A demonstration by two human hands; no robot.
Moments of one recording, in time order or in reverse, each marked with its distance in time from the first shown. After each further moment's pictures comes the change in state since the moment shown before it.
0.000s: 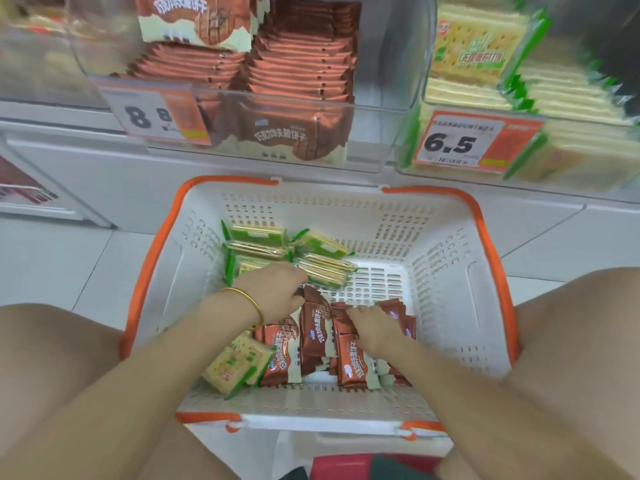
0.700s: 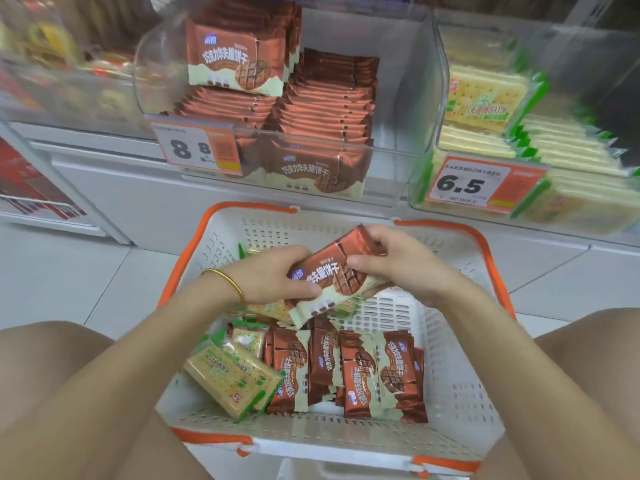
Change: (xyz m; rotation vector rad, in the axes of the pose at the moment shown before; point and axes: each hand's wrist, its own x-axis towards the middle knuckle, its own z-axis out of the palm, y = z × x) left_hand -0.037 -0.011 -0.067 -0.614 0.123 0.069; right_hand -0.089 -0.030 -0.197 1.085 0.208 -0.291
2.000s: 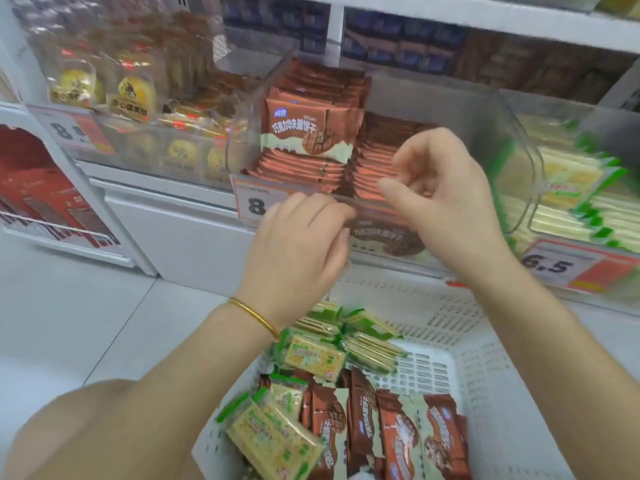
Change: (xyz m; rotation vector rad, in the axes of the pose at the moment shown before) left_hand -0.021 -0.002 -0.080 0.460 0.959 0.444; right_hand 0.050 -0.135 0.029 -0.302 0.588 -0.619
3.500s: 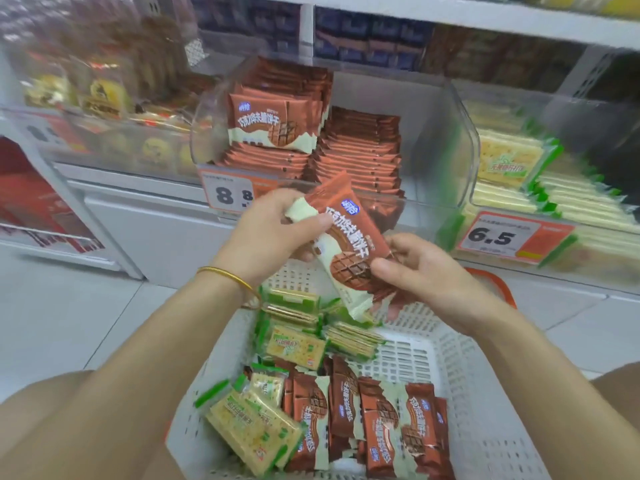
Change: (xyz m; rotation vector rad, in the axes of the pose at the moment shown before) left_hand 0.005 0.028 0.000 -1.014 -0.193 -0.640; right_hand -0.078 0.046 -0.040 0.433 -0.499 0.478
